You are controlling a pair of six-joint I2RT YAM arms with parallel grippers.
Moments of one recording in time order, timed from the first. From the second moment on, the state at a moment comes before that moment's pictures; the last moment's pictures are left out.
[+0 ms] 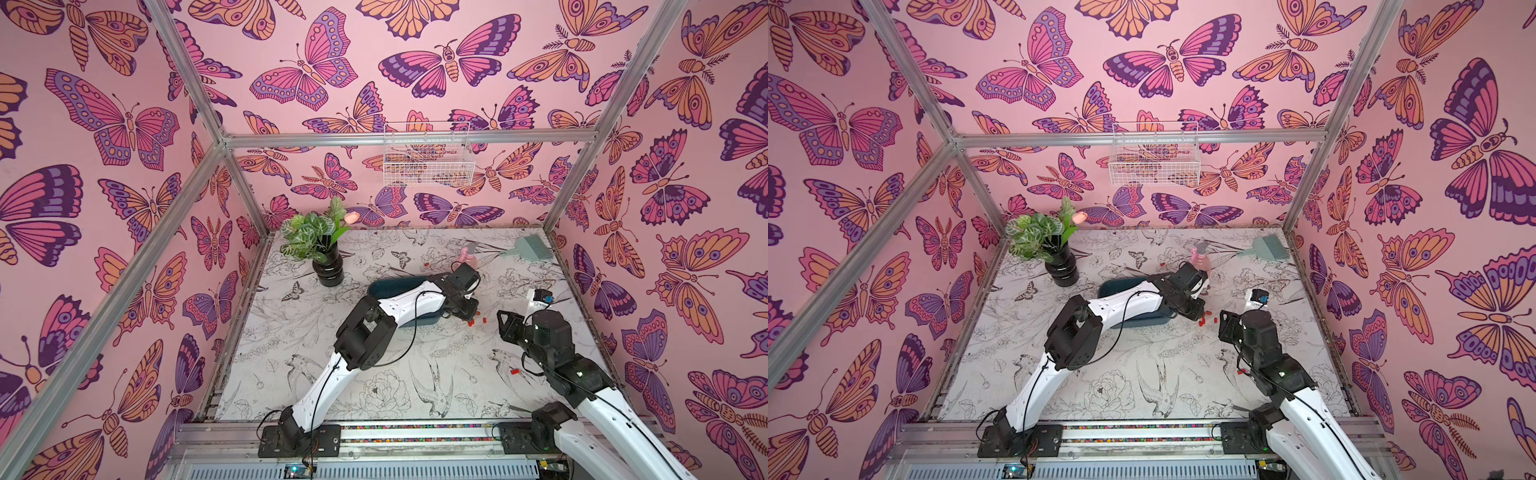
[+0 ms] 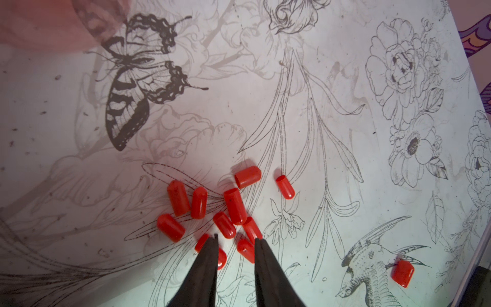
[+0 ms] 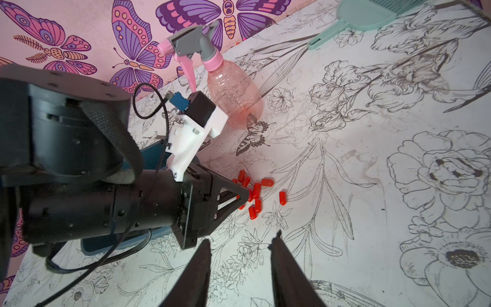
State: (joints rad) left arm -0.90 2.39 2.00 -0.61 0.21 -0.34; right arm 0.43 0.62 0.54 -0.46 0.13 0.59
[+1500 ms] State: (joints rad) left arm -1.13 2.33 1.85 -0.43 0.41 -0.29; right arm 0.43 0.40 1.03 -1.03 0.56 0.59
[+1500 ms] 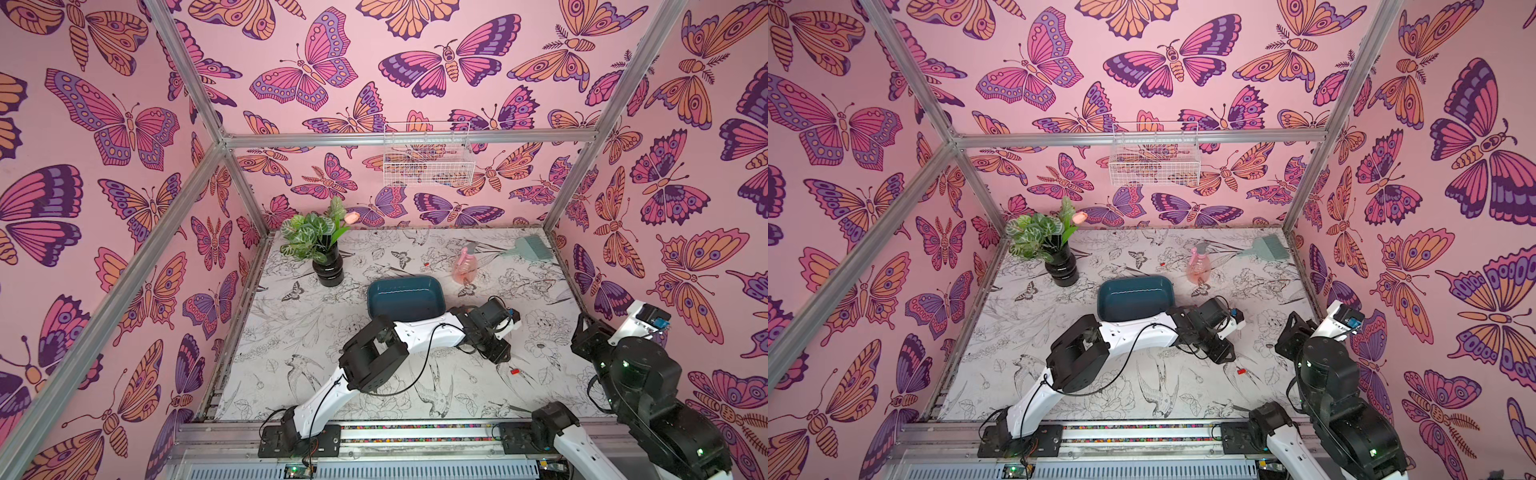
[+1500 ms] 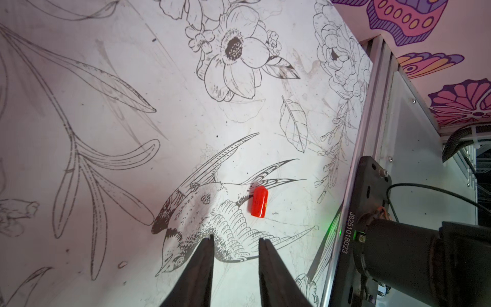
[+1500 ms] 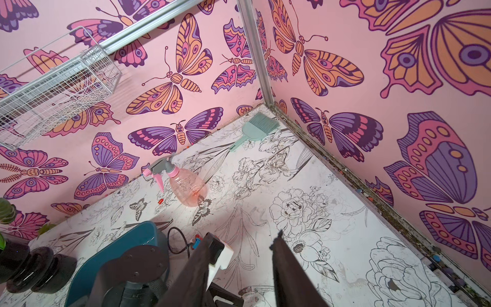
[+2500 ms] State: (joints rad) left arm -1.19 2.48 2.05 -0.56 0.37 -0.24; right arm 0.43 0.37 1.00 -1.03 0.57 0.58
